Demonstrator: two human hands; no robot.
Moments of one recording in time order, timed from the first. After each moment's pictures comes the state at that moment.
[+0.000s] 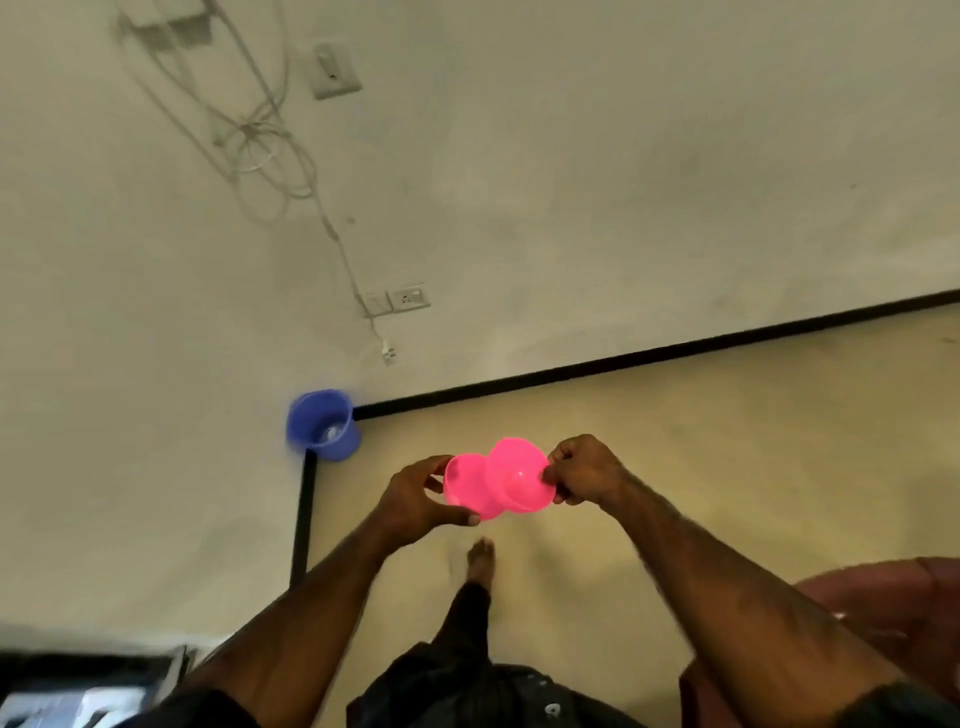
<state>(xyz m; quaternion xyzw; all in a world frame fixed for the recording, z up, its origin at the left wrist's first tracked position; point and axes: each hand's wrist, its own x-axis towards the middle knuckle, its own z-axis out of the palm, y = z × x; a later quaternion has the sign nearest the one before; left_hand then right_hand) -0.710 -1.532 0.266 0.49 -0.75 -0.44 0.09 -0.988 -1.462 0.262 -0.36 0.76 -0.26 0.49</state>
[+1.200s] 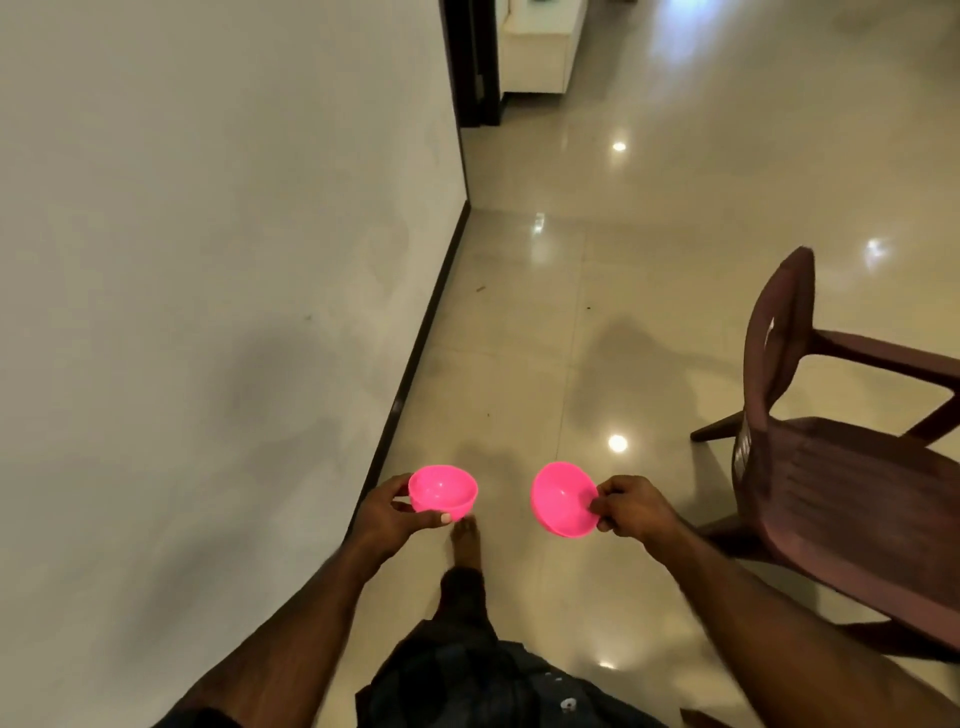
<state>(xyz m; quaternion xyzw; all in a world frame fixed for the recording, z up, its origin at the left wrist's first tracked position) -1.689 -1.720 0.202 0.16 -0.83 -0.49 -0.20 -1.704 -1.340 0.190 0.25 0.78 -0.49 0.30</state>
